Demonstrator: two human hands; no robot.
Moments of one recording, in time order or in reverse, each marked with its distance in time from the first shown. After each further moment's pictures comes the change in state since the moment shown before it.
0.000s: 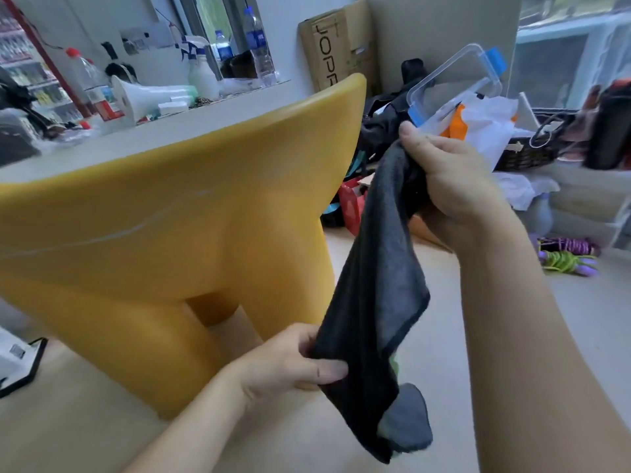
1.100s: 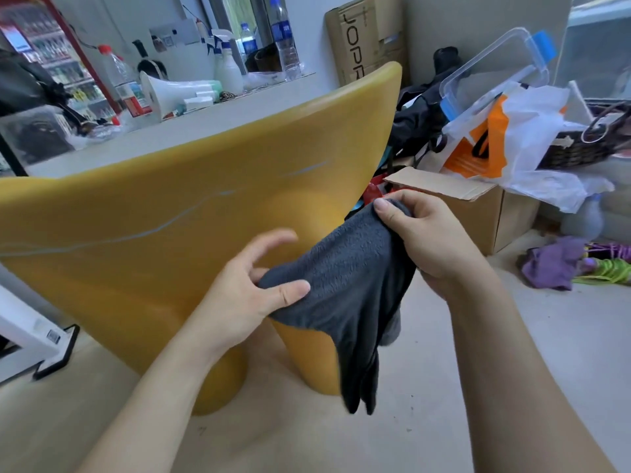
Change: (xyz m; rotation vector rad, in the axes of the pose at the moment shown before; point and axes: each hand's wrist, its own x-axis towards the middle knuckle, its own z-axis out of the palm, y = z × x) left_hand -0.005 0.034 -0.062 0.115 0.571 0.230; right_hand 0.013 0.072 0.031 -0.146 -0.131 -0.056
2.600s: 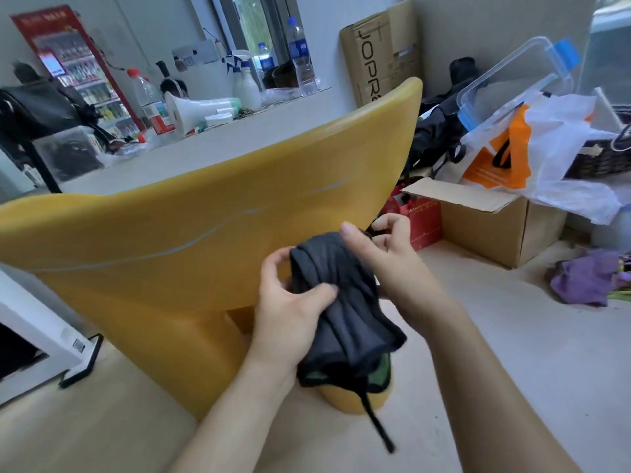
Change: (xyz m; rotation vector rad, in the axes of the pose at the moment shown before) left_hand 0.003 0.001 0.038 -0.384 0.384 0.014; right_hand -0.009 0.005 0.051 0.063 -0.121 0.232
